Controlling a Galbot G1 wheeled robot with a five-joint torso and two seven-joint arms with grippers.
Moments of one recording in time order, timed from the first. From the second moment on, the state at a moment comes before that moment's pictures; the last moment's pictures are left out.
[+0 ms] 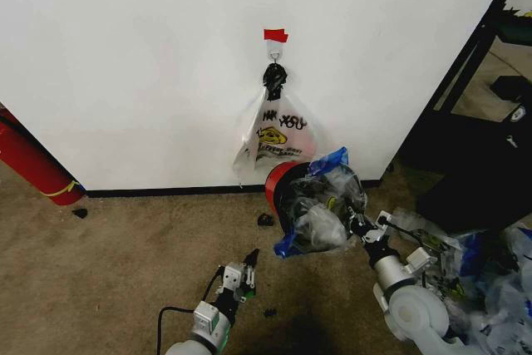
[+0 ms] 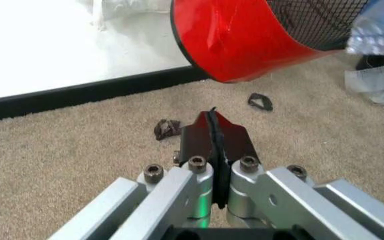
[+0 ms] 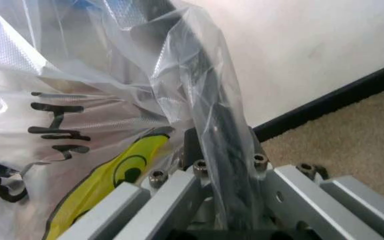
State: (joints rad) left arm 1.50 -1.16 -0.09 -1.92 -0.19 -0.05 -0.12; right arm -1.39 1.08 0.38 1.94 1.00 0.02 0.10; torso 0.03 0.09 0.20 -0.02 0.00
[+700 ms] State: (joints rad) left arm 1.51 -1.19 -0.08 -1.96 -0.25 -0.25 0.17; right arm -1.40 1.08 0.37 1.94 0.99 0.02 0.10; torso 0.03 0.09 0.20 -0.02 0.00
